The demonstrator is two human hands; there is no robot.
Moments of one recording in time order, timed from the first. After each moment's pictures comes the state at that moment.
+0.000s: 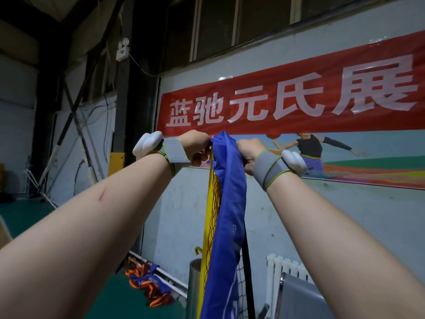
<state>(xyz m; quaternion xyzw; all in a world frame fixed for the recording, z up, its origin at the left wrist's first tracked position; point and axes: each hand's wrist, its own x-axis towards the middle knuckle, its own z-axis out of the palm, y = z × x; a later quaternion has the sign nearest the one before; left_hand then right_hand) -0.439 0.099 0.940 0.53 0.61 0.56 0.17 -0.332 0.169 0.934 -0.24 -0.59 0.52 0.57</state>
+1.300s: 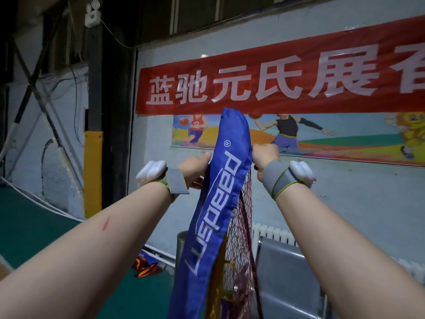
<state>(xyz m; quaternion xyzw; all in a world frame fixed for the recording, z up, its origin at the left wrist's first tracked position) -0.456 0.055 0.824 0.54 0.60 0.51 0.29 -0.310 0.112 0.855 -0.45 -0.56 0.32 0.62</state>
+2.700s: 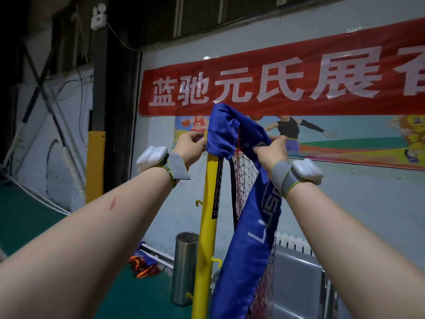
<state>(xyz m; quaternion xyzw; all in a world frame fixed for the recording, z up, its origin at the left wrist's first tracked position) -0.442 0.081 0.844 0.55 0.51 0.66 0.10 -0.272 0.114 0.852 -0.46 -0.60 0.22 0.62</state>
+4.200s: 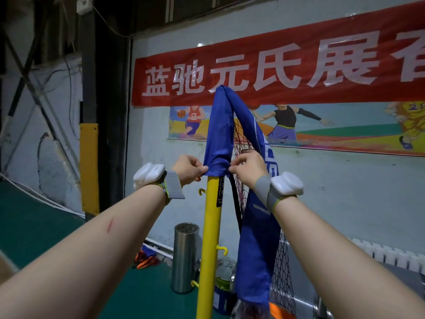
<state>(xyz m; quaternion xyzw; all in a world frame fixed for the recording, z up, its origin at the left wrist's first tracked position) -0.458 0.078 0.781 0.58 0.61 0.52 0.17 -0.301 0.119 0.788 -0.44 -0.74 0.13 0.49</state>
